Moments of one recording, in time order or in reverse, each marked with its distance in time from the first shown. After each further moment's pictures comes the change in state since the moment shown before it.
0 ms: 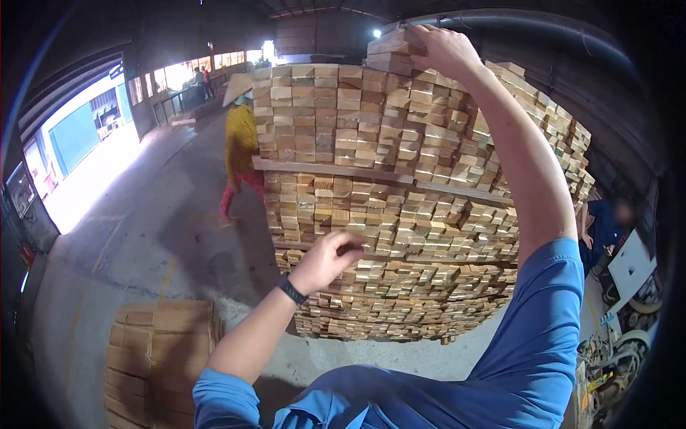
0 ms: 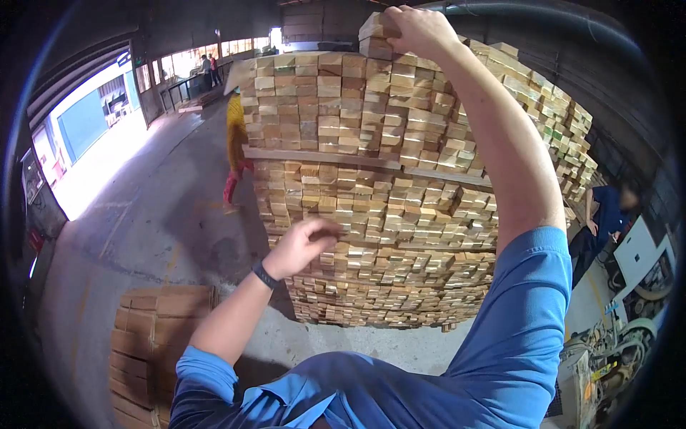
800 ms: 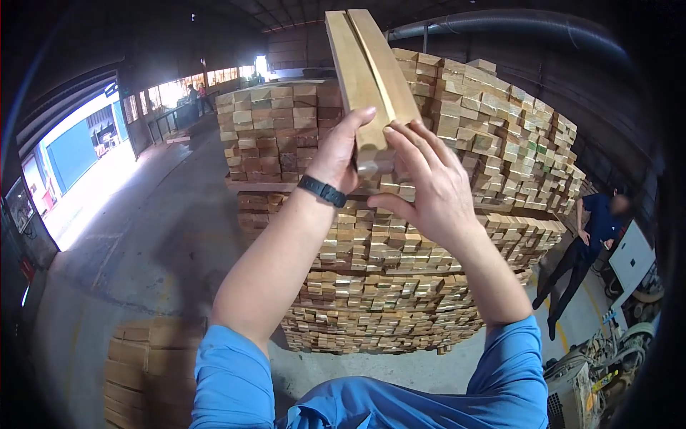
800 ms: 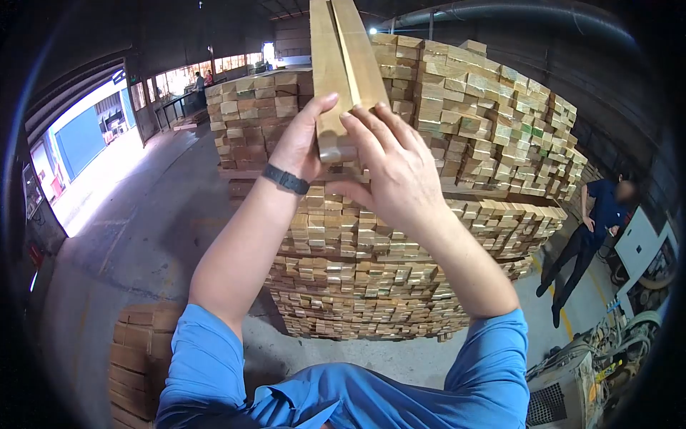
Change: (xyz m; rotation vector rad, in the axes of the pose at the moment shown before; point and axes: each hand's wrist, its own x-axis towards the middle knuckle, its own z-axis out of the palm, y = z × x) left_hand 0.199 0.131 0.008 -1.078 -0.006 -0.015; right_hand -0.208 -0.069 -0.062 0.555 0.307 0.008
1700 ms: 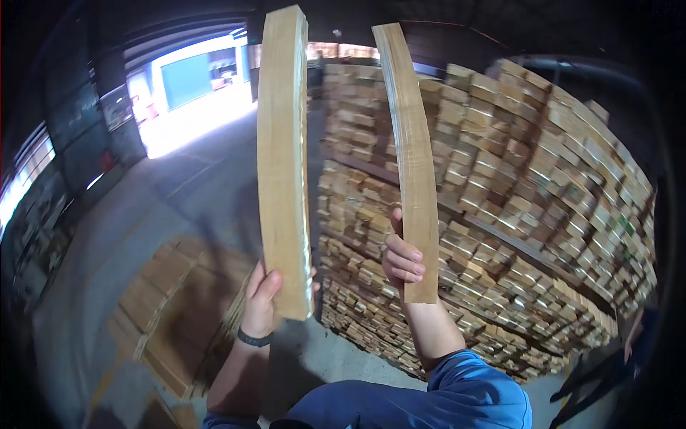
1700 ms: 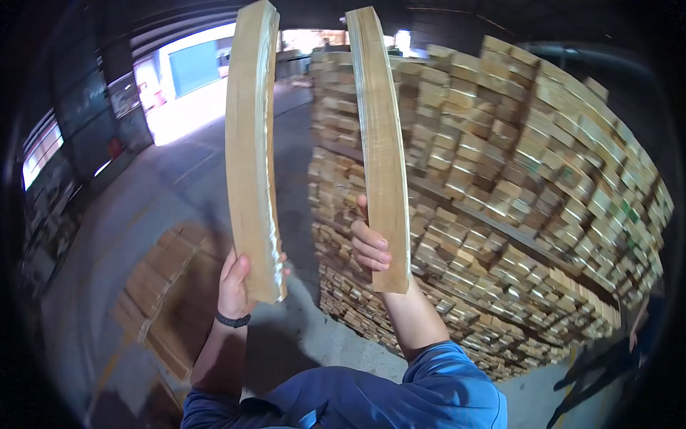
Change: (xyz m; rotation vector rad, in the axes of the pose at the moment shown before) left_hand -0.291 -0.065 0.002 0.386 0.725 0.344; right_hand -0.100 -0.054 0.178 -2.512 0.442 -0.013
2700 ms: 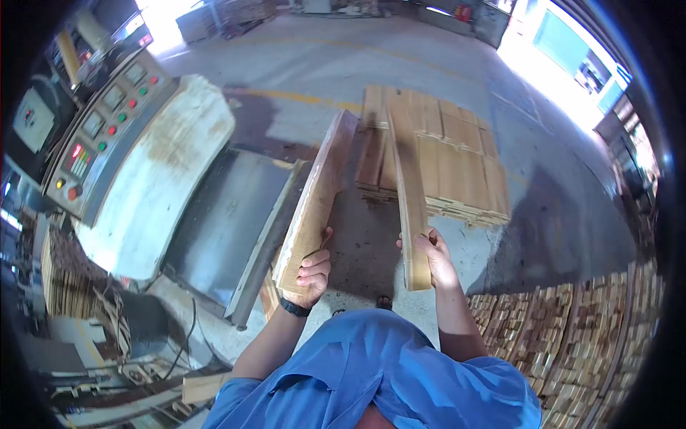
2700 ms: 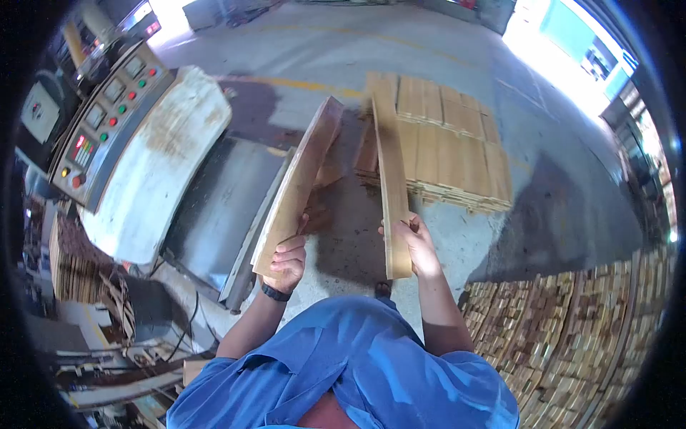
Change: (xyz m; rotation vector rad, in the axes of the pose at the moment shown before) left_hand -0.606 0.095 0.015 -1.033 0.445 0.903; right_hand -0.041 0.558 -0.062 -0.492 0.490 1.042
